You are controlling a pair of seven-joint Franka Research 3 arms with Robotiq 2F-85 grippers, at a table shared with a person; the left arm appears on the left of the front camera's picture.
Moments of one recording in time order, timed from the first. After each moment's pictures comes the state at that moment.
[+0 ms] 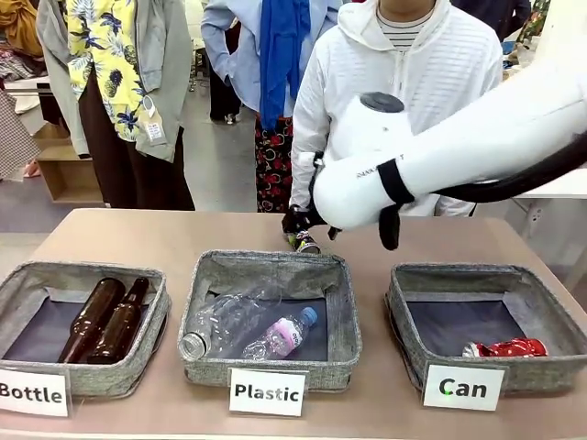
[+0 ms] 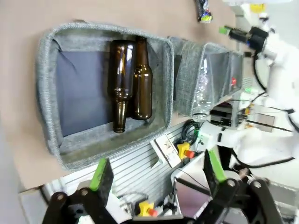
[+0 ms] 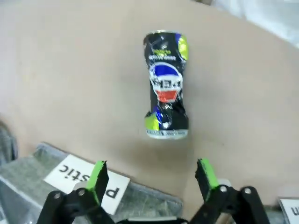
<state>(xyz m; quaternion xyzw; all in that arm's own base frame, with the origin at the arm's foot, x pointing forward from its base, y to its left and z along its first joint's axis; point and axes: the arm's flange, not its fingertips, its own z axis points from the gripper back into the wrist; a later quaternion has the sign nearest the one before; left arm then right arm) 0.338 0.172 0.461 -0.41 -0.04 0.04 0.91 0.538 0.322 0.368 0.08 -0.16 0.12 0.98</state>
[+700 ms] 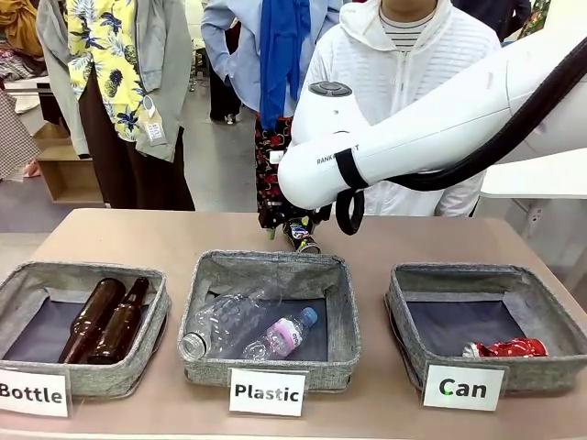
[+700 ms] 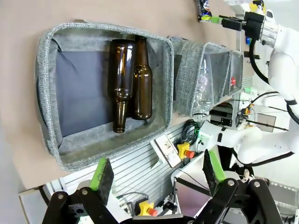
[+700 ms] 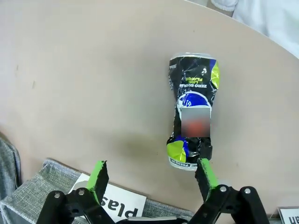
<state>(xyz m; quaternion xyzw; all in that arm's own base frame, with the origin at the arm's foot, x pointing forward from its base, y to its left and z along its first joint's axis) 0.338 0.171 0.461 -0.41 -0.04 0.04 0.91 0.574 0.367 0.363 0.06 -0.12 0.13 0.98</state>
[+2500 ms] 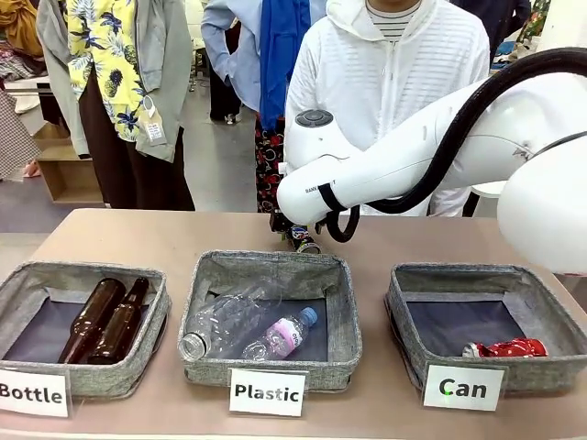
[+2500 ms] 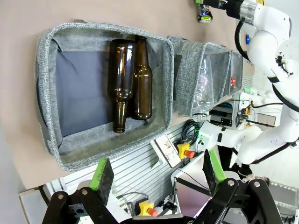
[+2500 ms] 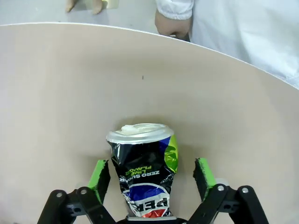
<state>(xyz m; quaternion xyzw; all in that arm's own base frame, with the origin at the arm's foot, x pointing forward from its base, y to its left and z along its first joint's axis) 0.338 0.171 0.461 -0.41 -0.04 0.04 0.91 0.646 0.359 0.298 -0.01 -0.15 0.09 0.98</state>
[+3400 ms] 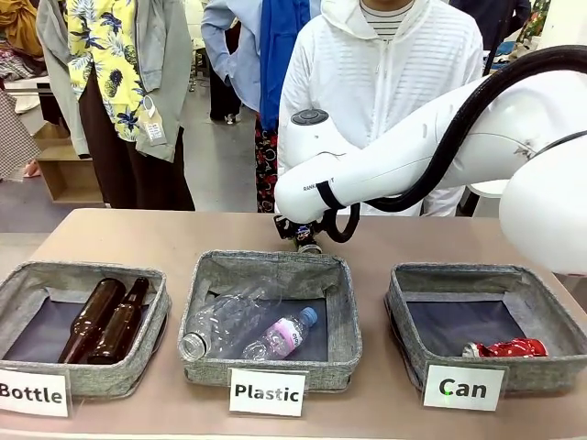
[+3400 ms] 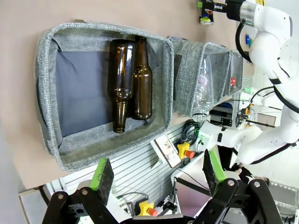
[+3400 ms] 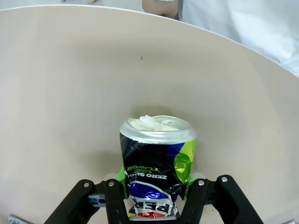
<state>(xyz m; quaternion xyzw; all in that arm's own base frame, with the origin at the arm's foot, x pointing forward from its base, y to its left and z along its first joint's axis) 0.338 0.171 0.461 -0.41 -0.04 0.04 0.91 0.638 0.362 0.302 -0.02 -0.12 0.10 0.99</state>
